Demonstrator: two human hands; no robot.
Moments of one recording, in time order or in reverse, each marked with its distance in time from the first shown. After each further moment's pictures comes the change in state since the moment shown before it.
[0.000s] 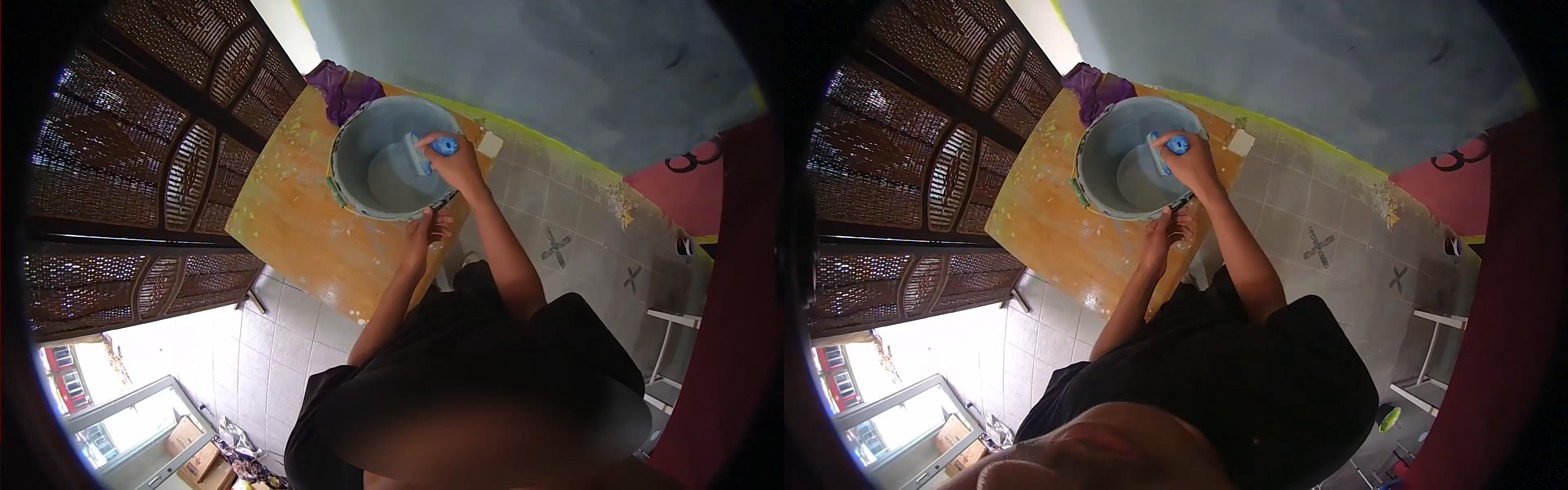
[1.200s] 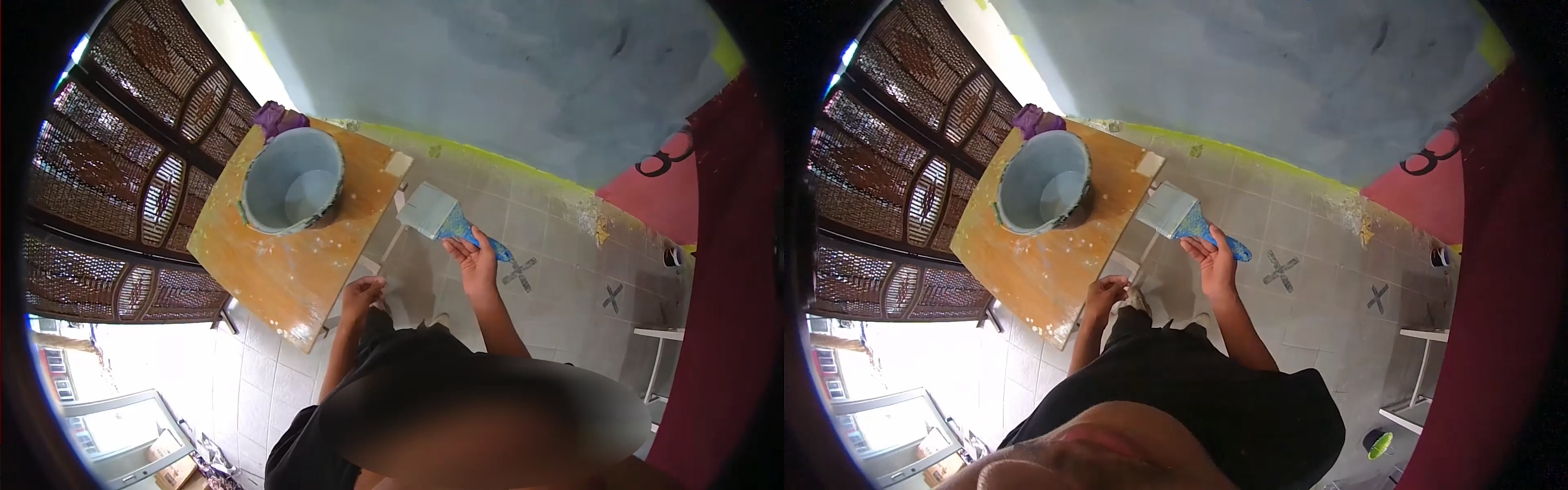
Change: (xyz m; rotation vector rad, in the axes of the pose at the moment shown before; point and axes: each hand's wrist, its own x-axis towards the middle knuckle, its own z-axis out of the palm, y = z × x) left_hand -0.072 -0.118 0.101 0.258 0.183 -0.112; right_hand -0.189 0.107 -0.259 1.193 0.300 0.424
